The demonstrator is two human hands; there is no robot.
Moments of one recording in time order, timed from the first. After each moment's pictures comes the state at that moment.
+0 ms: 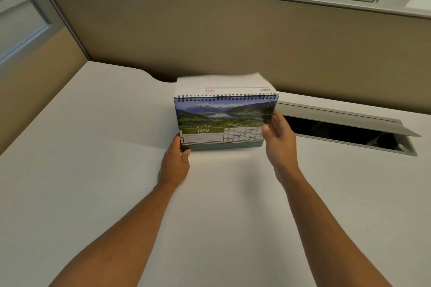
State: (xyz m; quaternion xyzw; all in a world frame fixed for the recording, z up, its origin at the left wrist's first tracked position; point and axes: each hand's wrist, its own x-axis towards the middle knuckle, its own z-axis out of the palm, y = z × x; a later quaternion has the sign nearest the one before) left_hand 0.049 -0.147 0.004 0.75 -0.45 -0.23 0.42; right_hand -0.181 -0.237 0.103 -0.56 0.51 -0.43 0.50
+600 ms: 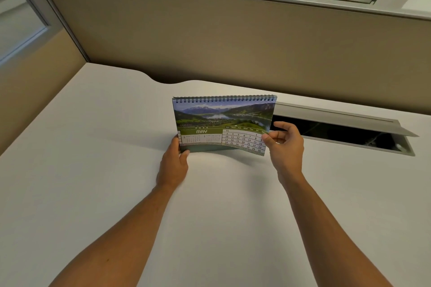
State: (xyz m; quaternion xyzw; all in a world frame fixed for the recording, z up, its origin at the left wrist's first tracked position) left_hand 0.049 -0.148 0.002 0.76 -0.44 -0.23 0.41; right_hand -0.190 -0.237 0.098 -0.51 0.61 -0.43 0.43
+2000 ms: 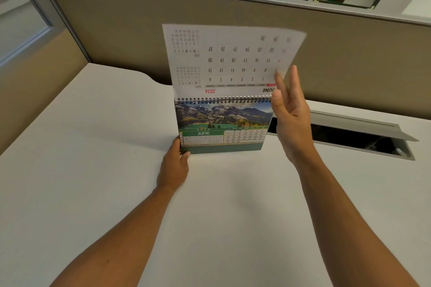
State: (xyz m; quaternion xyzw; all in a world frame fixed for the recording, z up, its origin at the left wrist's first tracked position) left_hand 0.048 -0.146 0.007 0.76 -0.45 -0.22 0.42; right_hand -0.173 -0.255 0.180 -0.61 0.35 -0.48 0.52
